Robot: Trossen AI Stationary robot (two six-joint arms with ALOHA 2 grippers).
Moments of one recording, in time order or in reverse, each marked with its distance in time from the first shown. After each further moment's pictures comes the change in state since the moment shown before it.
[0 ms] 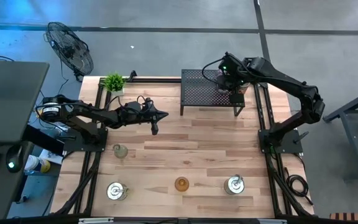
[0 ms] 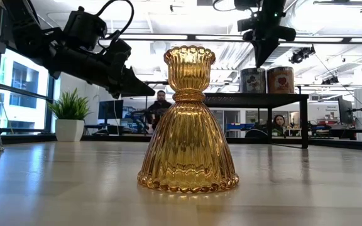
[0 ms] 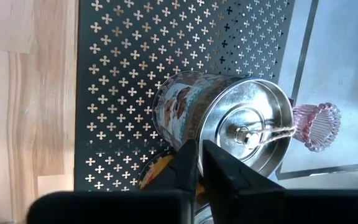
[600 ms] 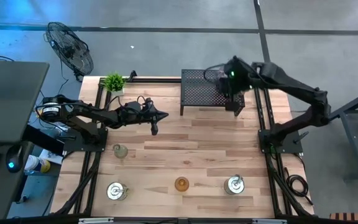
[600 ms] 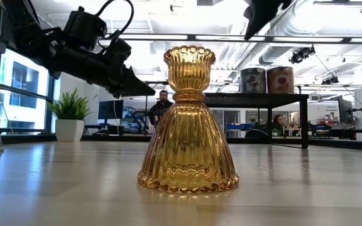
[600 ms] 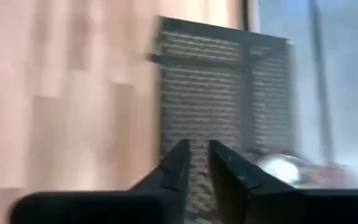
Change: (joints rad) left arm 0.000 0.000 0.000 0.004 0.023 0.019; right arm 0.165 -0.099 0.046 0.069 -0.195 0.273
